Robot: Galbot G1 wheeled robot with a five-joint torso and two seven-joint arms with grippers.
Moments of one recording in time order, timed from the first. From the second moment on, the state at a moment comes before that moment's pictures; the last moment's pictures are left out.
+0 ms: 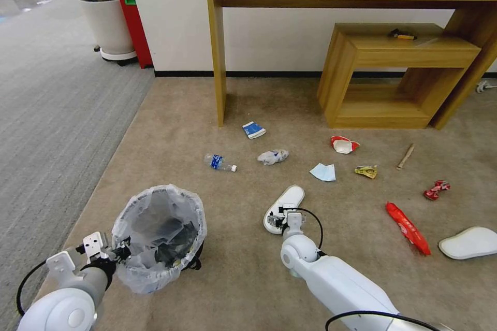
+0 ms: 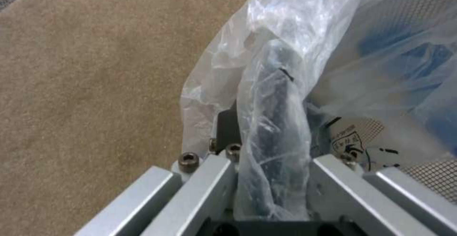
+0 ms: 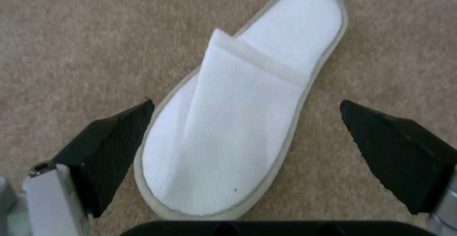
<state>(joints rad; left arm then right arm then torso) 1.62 -1.27 -0.81 -2.18 -0.93 0.66 -0.41 -0.75 1.24 -0.34 1.19 0.80 -0.17 0.62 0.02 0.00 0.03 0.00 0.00</state>
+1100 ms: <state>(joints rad) 1.61 -1.26 -0.80 -2.18 -0.92 0.65 -0.41 -0.73 1.34 -0.26 0.94 0.68 -0.09 0.58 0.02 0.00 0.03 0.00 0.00</state>
